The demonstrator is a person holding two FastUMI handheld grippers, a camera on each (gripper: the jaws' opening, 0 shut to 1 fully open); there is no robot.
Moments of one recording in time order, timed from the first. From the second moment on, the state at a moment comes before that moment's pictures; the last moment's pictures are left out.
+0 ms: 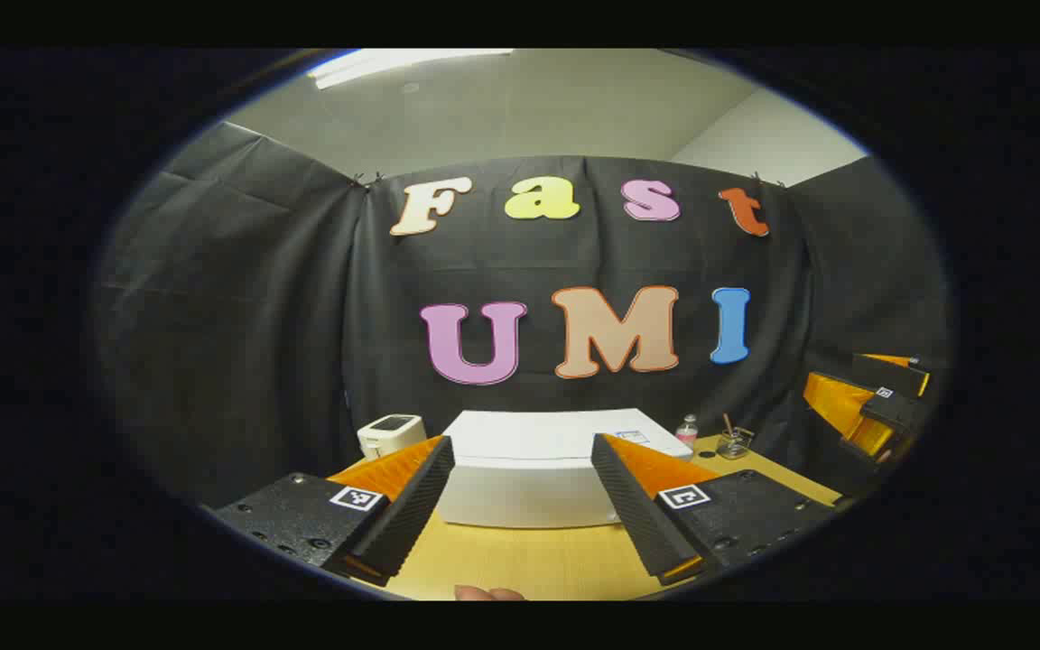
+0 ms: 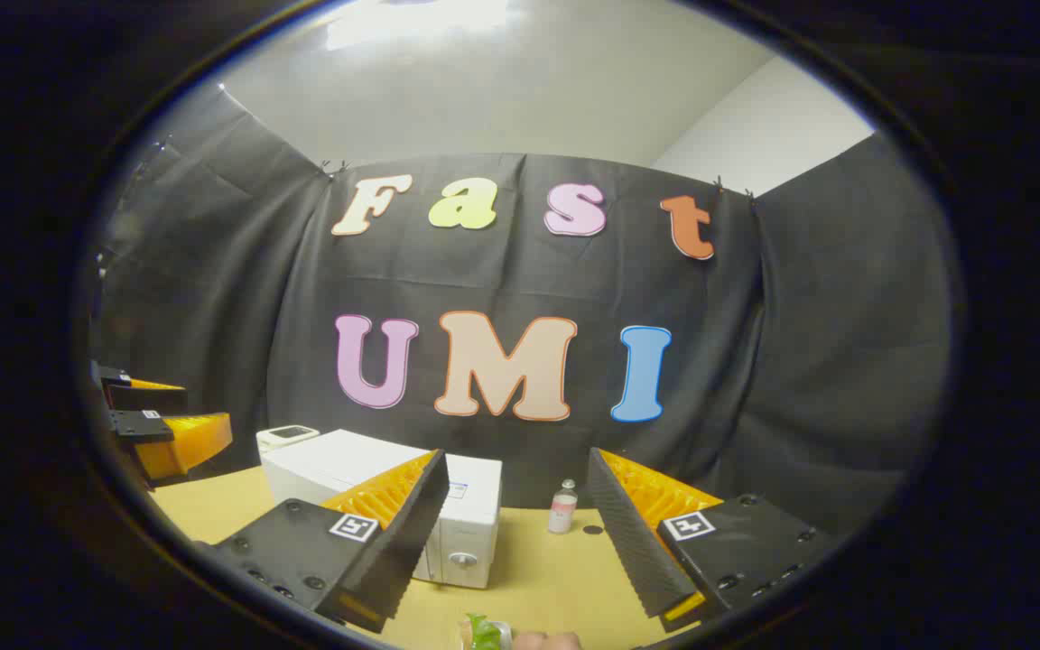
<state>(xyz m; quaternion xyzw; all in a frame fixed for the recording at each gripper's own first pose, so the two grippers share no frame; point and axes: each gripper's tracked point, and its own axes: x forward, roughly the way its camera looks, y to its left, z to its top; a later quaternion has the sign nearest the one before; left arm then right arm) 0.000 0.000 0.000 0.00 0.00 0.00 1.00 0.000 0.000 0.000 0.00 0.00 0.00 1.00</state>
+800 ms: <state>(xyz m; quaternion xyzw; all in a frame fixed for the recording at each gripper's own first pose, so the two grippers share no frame) 0.005 -0.009 -0.007 0.01 0.01 0.00 1.00 0.010 -0.009 0.000 0.01 -0.01 -0.01 1.00</state>
